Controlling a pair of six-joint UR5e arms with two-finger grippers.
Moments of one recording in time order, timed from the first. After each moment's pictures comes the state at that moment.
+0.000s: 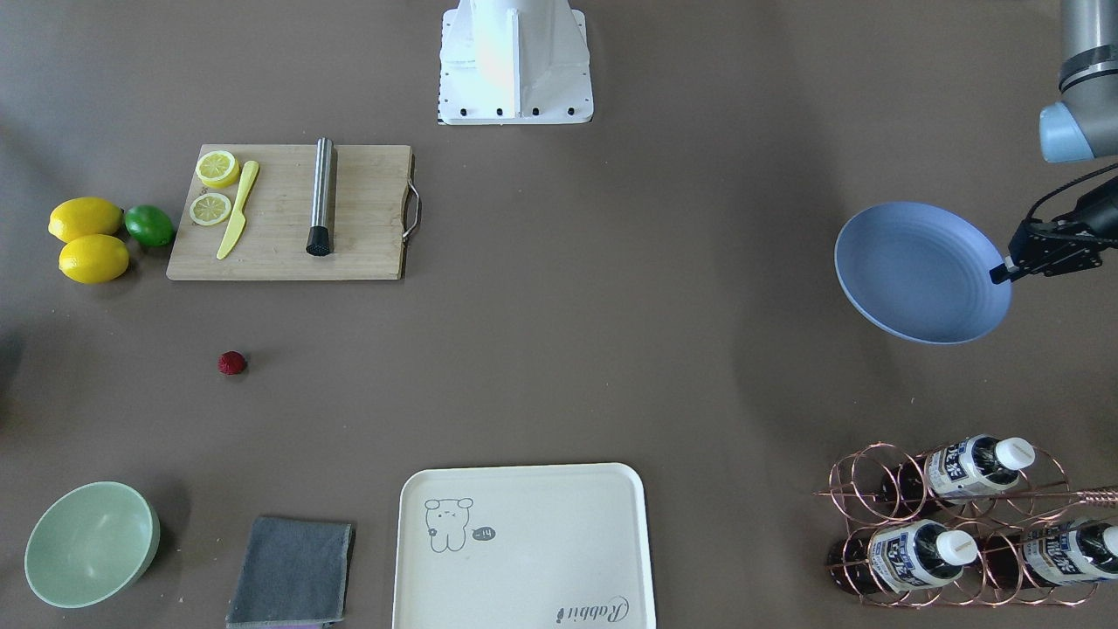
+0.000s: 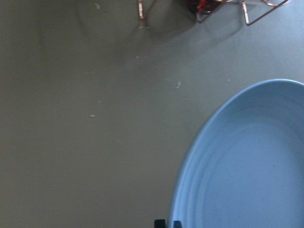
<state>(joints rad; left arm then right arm) -1.22 -1.60 -1.52 -2.41 -2.55 -0.73 1.44 -1.67 1.67 -1.22 2.30 0.24</state>
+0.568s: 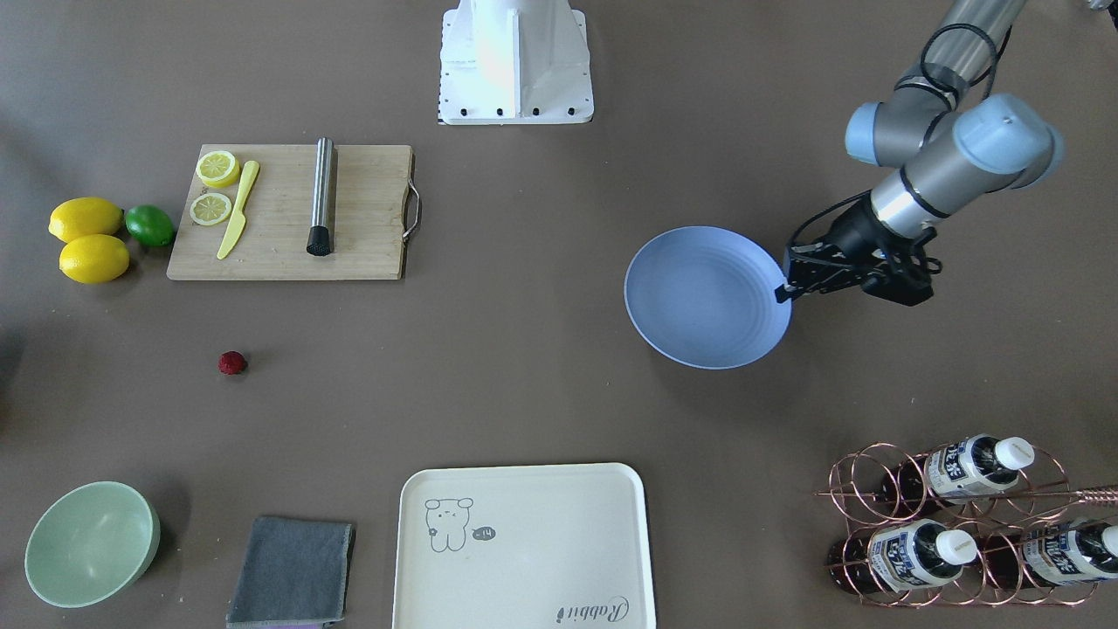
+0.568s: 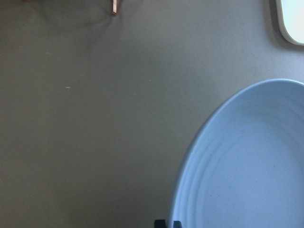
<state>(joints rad) -0.80 -1.82 -1.57 -2.45 -2.17 -1.19 1.44 -1.67 1.67 -1.22 2.30 0.24</state>
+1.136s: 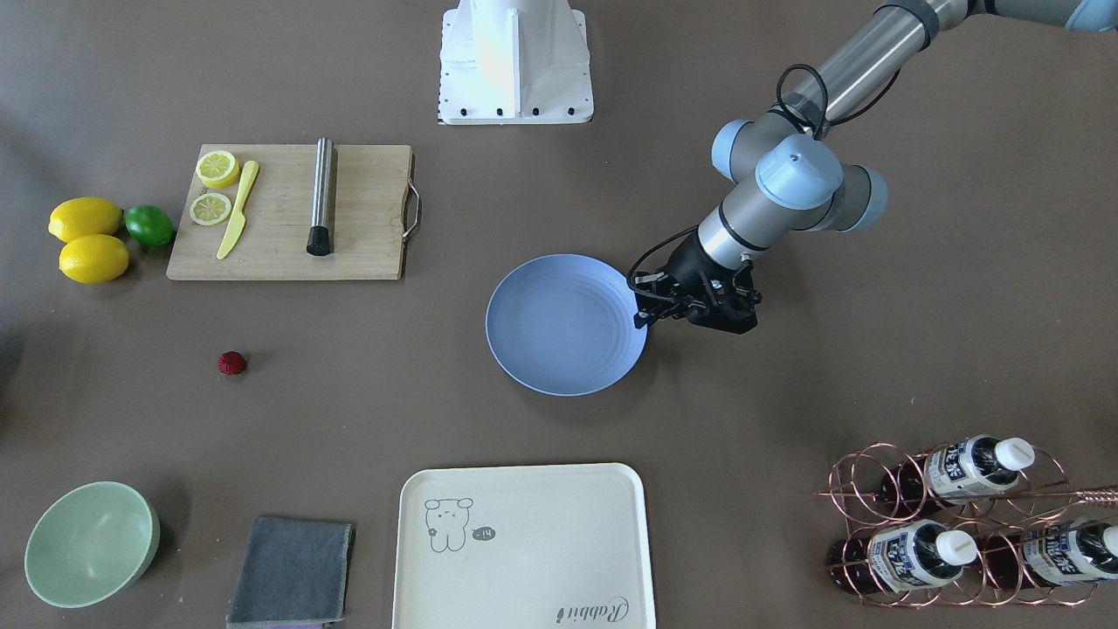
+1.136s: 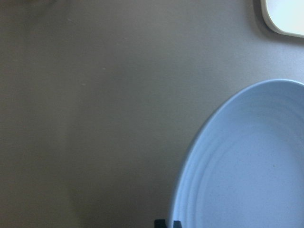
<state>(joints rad) -0.66 -2.10 -1.40 -2.39 -2.04 -1.28 1.44 -1.66 1.67 -1.22 2.30 0.24</state>
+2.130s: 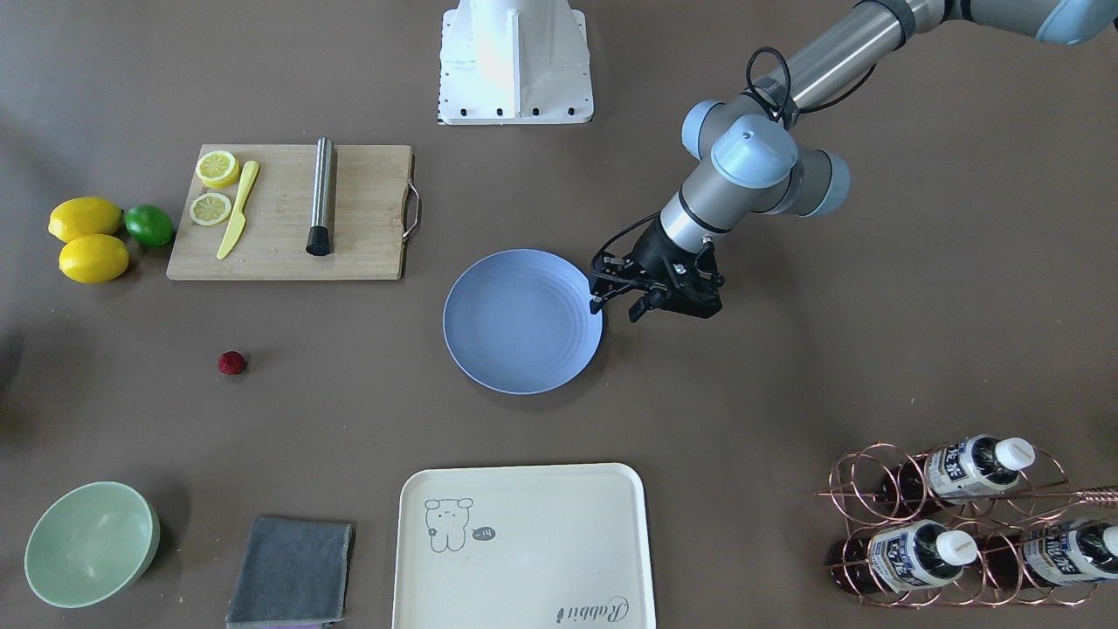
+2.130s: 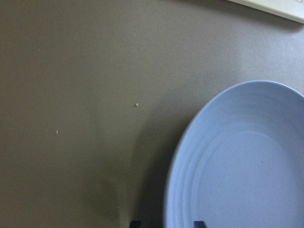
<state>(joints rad) -0.65 -2.07 -1.49 -2.33 -1.98 -1.28 1.37 -1.60 1.69 -1.22 2.26 0.30</state>
